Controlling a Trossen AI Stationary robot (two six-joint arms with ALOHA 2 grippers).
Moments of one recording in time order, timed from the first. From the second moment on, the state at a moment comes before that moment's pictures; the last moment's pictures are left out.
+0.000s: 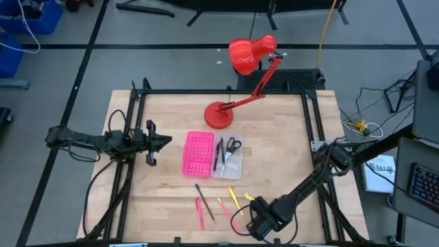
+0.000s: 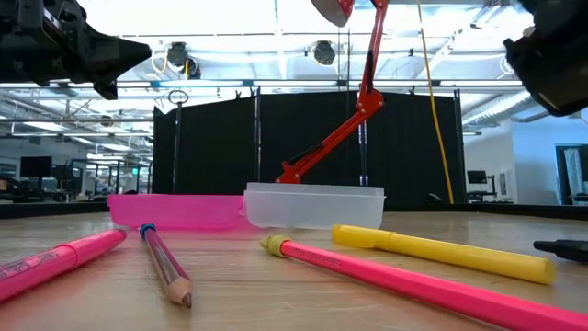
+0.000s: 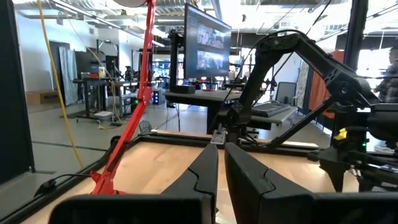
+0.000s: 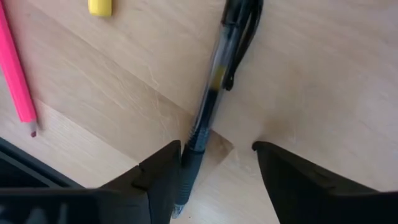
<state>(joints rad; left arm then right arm) -0.15 0.24 0.01 0.42 -0.27 0.01 0.72 2.03 1.30 -0.74 -0.03 1.68</state>
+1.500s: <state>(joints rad) -0.15 0.24 0.01 0.32 -0.26 -0.25 0.49 1.60 1.17 -0.43 0.37 1.29</state>
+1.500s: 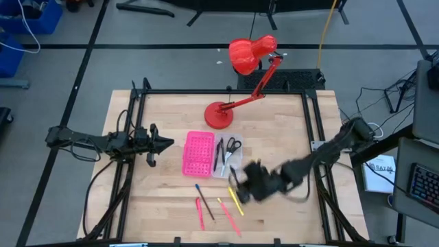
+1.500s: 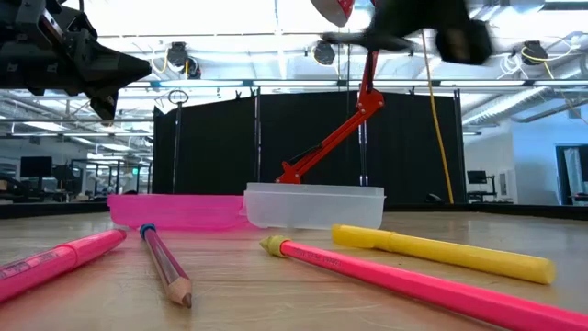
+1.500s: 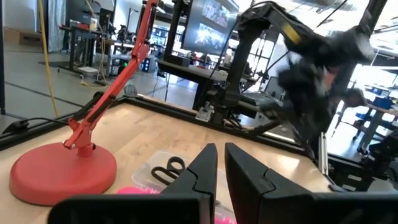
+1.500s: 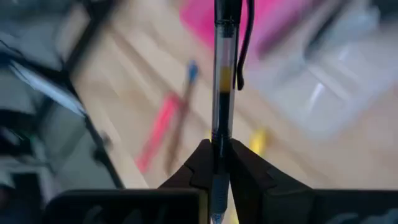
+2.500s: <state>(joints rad) -0.15 0.24 0.01 0.32 -0.23 -0.19 -0.04 1.89 1.17 -0.31 -0.11 1.37</state>
